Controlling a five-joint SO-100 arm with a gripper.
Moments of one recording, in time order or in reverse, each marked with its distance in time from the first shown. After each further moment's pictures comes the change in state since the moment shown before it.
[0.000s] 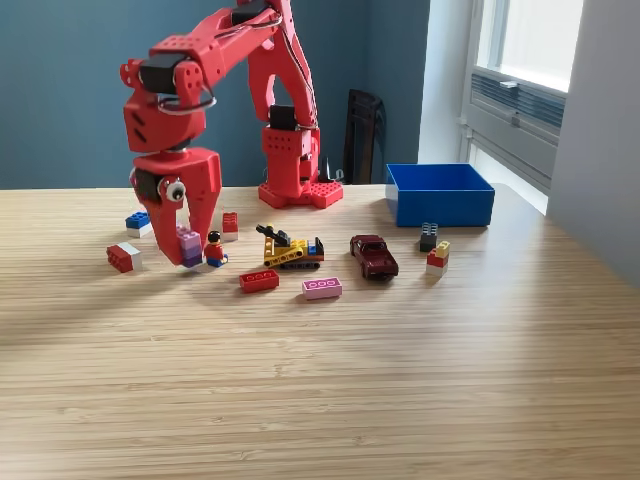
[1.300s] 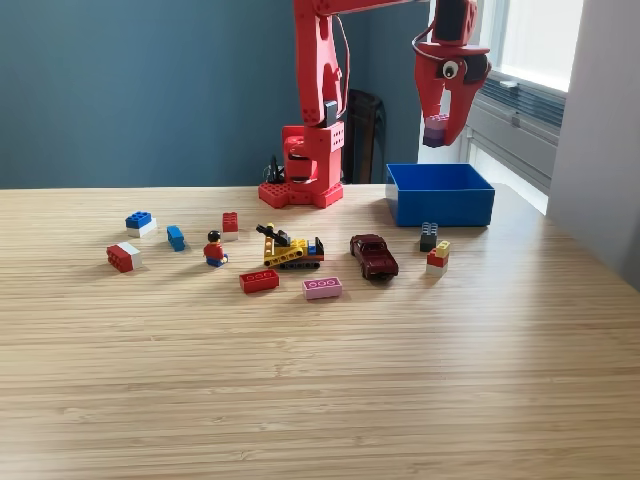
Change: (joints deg) arm -93.2 20.4 2.1 26.9 9.3
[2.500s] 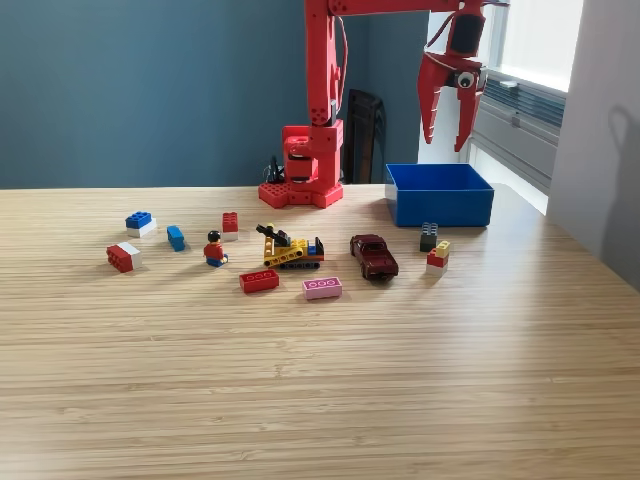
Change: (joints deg) arm -6.2 -3.3 -0.9 0.0 -6.4
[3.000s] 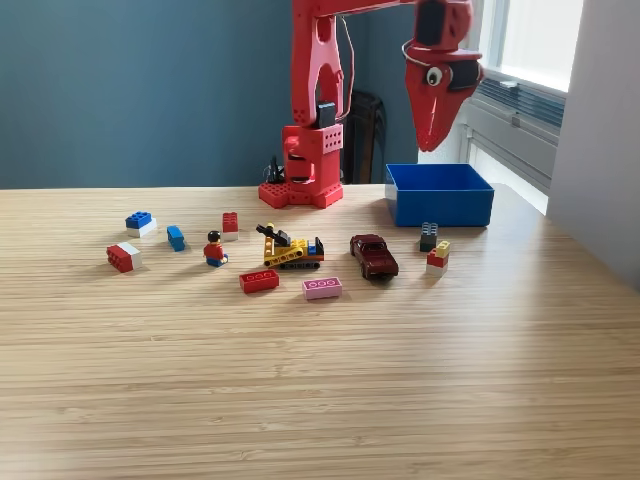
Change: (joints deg) arm 31.5 0.0 -4.7 0.0 0.5
